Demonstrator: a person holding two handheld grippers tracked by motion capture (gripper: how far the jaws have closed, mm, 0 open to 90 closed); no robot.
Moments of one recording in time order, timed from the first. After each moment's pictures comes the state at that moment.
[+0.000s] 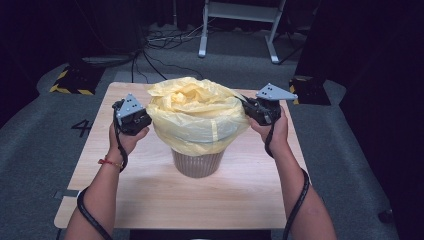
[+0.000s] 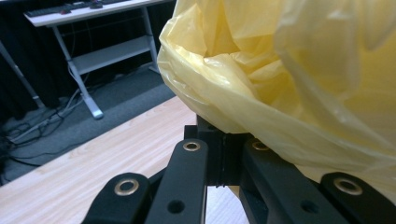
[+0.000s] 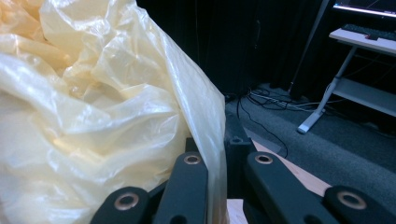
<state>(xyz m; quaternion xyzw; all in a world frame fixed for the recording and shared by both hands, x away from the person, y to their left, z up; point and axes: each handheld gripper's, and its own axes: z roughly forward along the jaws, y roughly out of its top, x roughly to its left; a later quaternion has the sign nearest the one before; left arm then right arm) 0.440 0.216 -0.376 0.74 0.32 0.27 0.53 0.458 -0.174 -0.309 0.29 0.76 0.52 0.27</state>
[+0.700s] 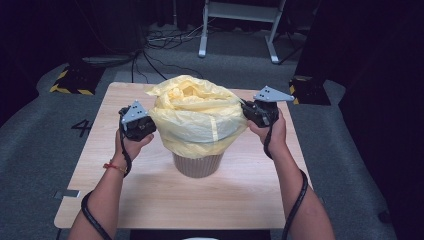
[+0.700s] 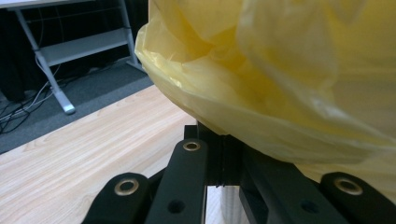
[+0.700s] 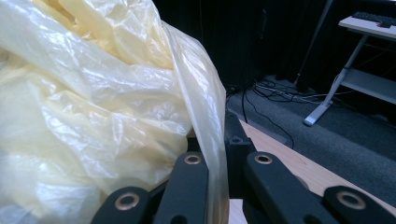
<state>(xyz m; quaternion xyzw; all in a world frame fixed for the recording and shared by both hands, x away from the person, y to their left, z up) 0.439 0.209 -0.398 0.75 0.30 0.23 0.54 0.461 -0.173 -0.319 0.29 0.77 0.51 0.26</state>
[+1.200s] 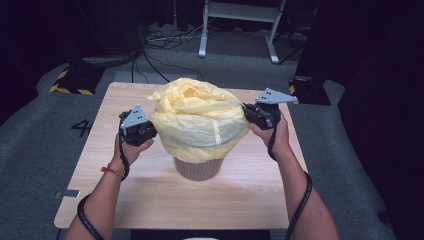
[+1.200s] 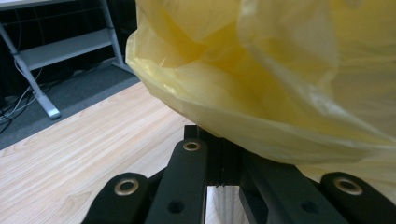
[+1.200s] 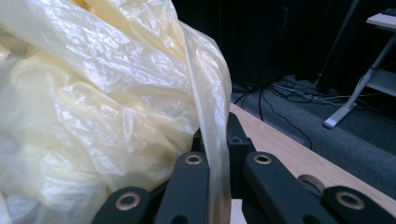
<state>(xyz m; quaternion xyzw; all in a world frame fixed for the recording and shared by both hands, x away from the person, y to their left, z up) 0.426 0.205 -0.398 0.77 0.27 0.22 0.54 0.457 -0.180 -0.320 0.26 0.78 0.52 0.23</state>
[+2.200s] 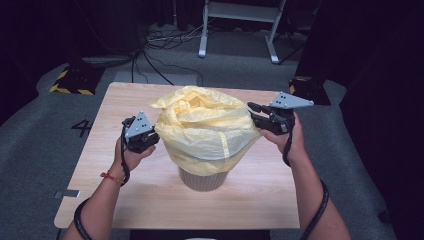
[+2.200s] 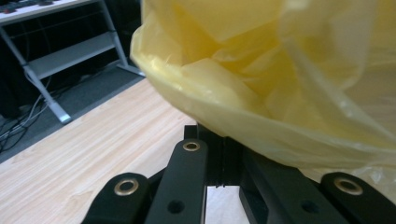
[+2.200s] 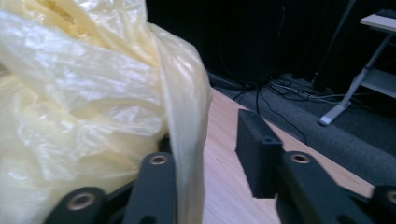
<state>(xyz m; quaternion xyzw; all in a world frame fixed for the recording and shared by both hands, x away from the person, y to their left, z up) 0.408 0.196 -0.393 0.78 0.25 0.25 0.52 0.436 -0.209 -0.306 0.26 0.78 0.51 0.23</state>
